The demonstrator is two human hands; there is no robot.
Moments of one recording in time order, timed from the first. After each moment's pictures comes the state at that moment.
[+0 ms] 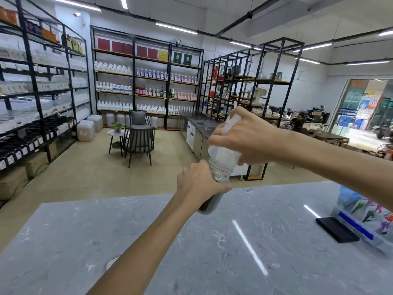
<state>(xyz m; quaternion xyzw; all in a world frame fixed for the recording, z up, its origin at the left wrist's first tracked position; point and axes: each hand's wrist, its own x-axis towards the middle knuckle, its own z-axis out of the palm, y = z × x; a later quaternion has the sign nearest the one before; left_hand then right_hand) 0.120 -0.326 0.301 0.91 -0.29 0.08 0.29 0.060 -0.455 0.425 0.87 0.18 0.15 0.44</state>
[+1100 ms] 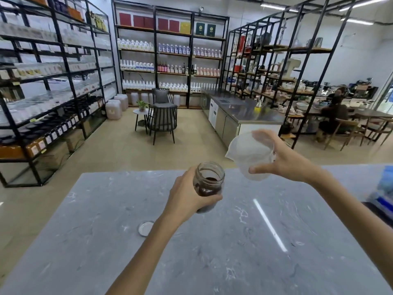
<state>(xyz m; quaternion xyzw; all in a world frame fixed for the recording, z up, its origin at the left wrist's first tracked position) 0.128 -0.245 0.195 0.82 -0.27 -0.01 0.50 0.057 -0.509 0.291 0.93 0.01 0.12 -0.34</state>
